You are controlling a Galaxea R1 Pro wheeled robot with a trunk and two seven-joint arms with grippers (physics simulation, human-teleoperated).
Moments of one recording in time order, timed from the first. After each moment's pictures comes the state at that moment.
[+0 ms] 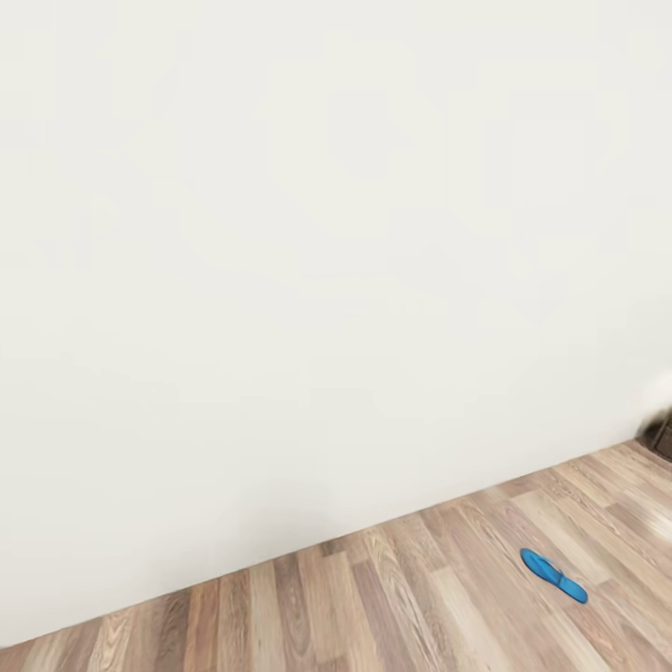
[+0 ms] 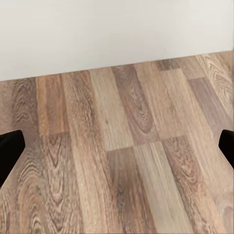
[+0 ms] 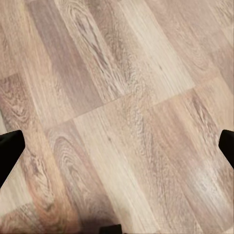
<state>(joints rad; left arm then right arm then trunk) -0.01 -0.02 0.02 -0.65 0.08 -0.30 0.00 -0.01 -0.04 -0.09 -0.59 -0.03 -0.08 -0.02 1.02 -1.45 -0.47</state>
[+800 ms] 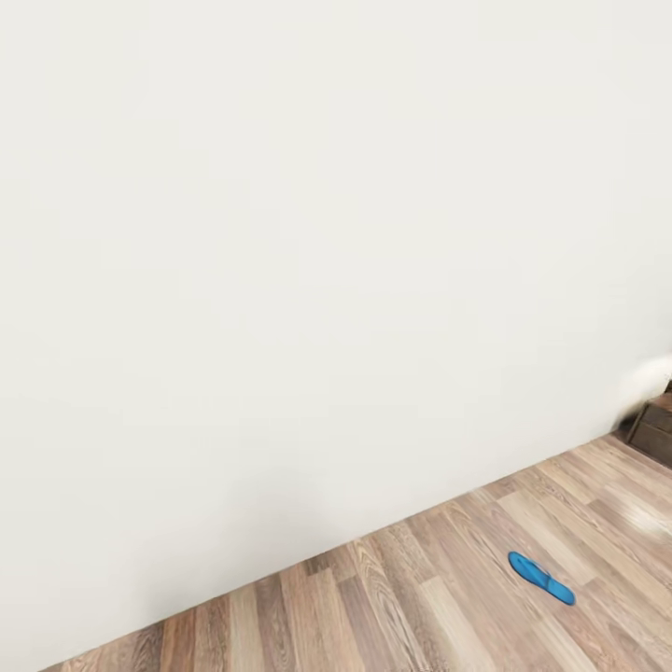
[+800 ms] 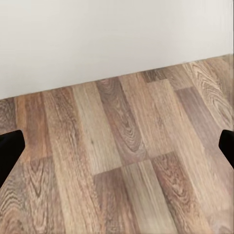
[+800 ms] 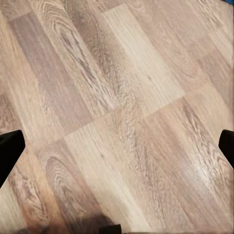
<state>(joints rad) -0.01 -0.02 0.02 -0.65 0.08 -0.30 0.00 -0.01 -0.04 -0.10 -0.59 -0.04 -0.08 -0.02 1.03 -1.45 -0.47</state>
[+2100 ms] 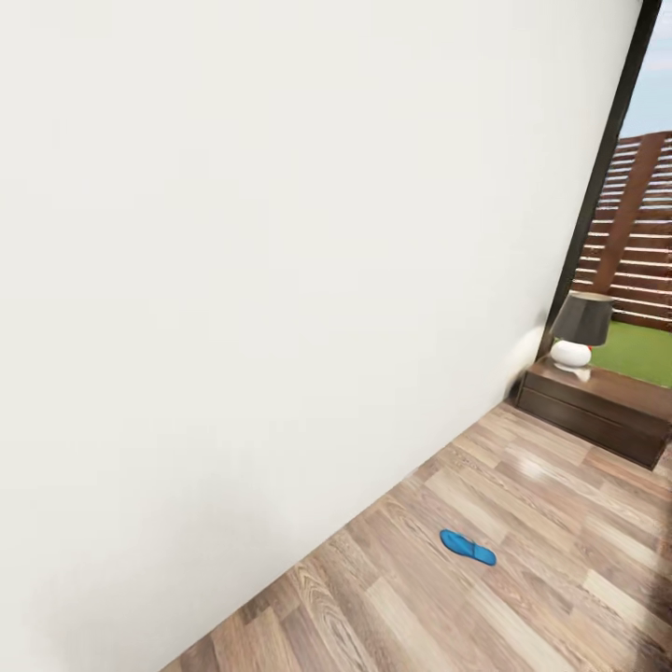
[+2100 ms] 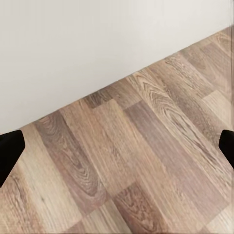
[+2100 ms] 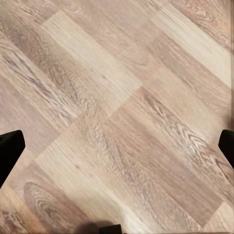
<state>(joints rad) -0.01 -0.02 0.02 -0.65 0.08 -0.30 0.00 -0.01 -0.04 -0.10 -0.59 -0.04 -0.08 -0.02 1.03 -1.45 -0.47</state>
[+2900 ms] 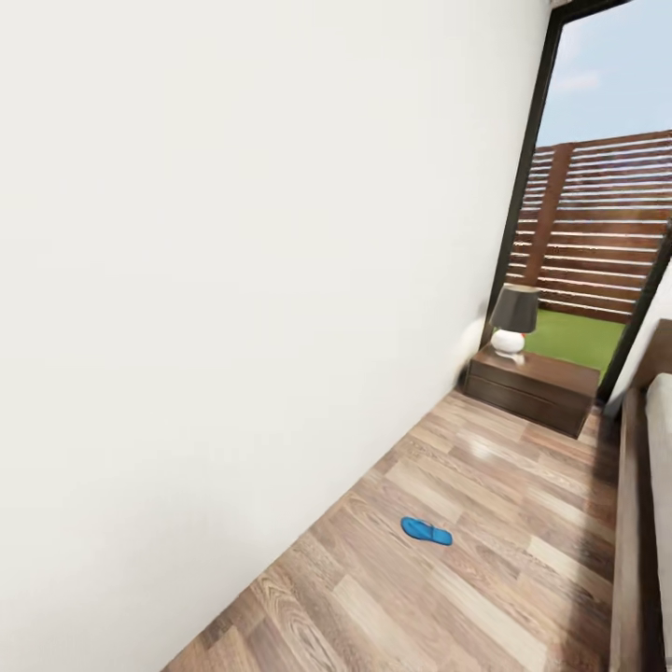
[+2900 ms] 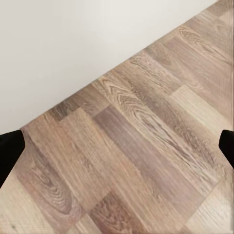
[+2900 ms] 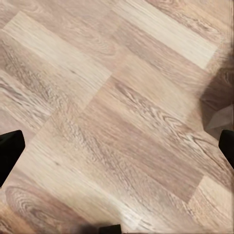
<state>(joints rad) -0.01 -0.02 0.02 -0.65 0.08 -0.30 0.00 -0.01 -0.04 -0.09 -0.59 -0.04 -0.08 -0.02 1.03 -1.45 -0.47</state>
